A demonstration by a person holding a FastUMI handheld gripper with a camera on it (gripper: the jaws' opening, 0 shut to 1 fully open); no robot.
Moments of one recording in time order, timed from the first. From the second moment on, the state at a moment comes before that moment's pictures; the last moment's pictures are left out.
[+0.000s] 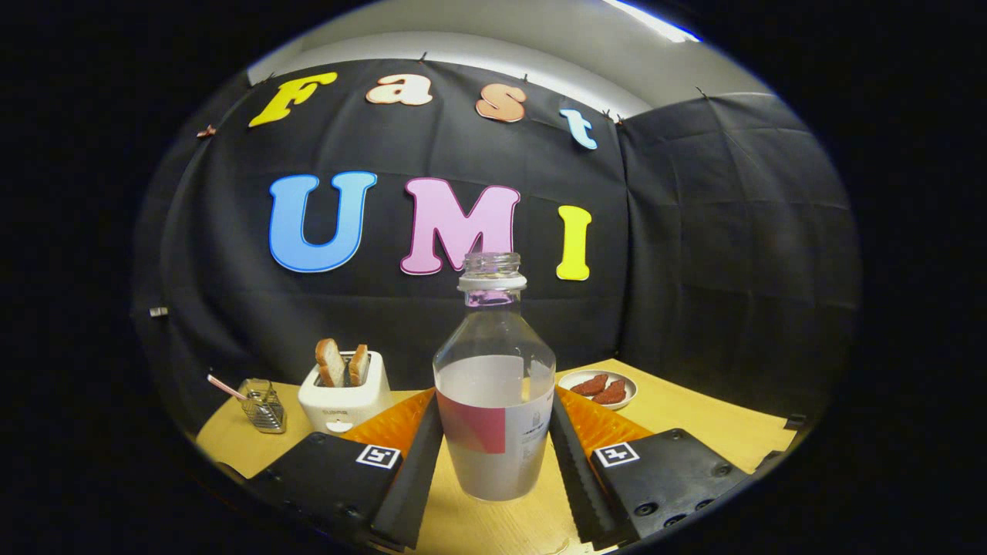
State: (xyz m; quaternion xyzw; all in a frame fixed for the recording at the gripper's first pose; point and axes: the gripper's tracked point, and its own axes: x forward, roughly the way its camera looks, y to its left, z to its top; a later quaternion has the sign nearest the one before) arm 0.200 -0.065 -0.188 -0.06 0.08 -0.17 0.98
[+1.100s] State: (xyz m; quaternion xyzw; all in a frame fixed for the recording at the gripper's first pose) arm 0.279 -0.100 -0.335 -0.07 0.12 -0.21 0.97
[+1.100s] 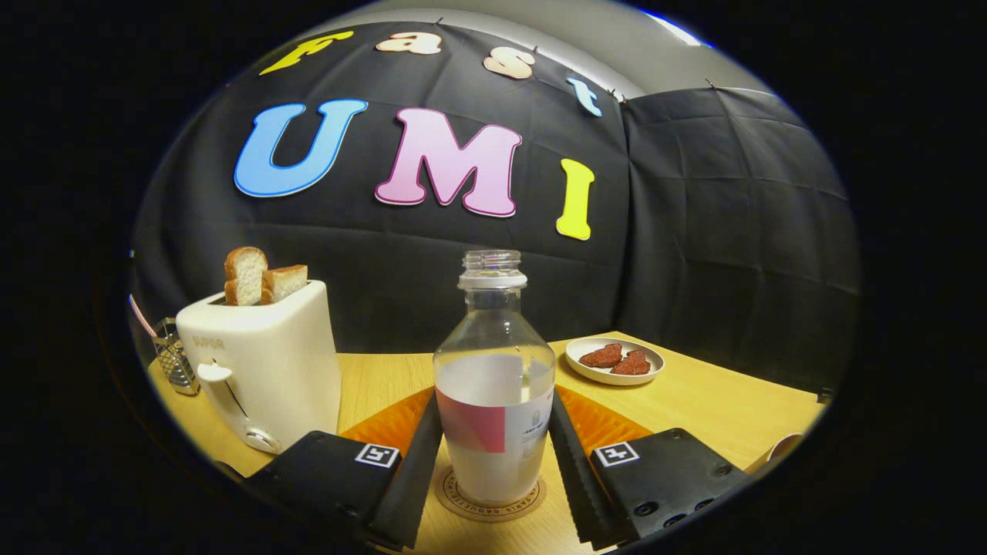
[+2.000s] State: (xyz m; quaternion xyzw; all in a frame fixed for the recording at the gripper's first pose) arm 0.273 -0.099 -0.340 -0.06 0.12 -0.22 0.97
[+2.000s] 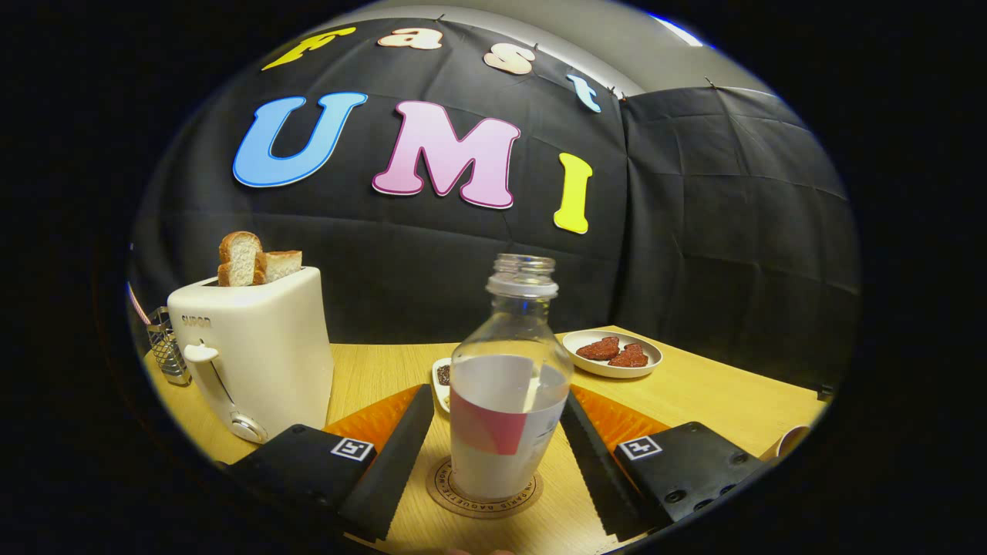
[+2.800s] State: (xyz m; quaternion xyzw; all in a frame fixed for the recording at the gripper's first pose) arm 0.222 -0.092 -0.309 -0.05 0.13 -0.22 0.96
